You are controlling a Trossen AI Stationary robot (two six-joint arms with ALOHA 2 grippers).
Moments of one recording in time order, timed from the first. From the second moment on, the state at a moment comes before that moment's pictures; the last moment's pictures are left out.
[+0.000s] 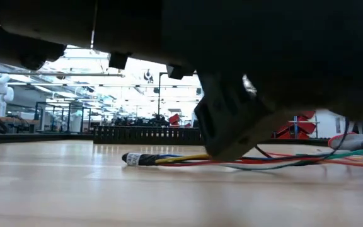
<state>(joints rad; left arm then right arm) -0.61 2.39 1.35 1.07 -1.03 1.05 0.67 1.65 0.71 0.34 0.39 0.93</state>
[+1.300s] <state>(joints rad) -0.60 2.39 1.33 1.09 -0.92 0.84 0.69 1.70 0.71 0.44 0.36 0.83</state>
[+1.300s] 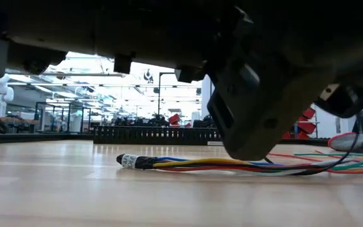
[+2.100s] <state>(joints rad) -0.62 2.39 1.30 1.22 -0.87 0.90 0.69 1.79 0.71 0.67 0.31 0.77</state>
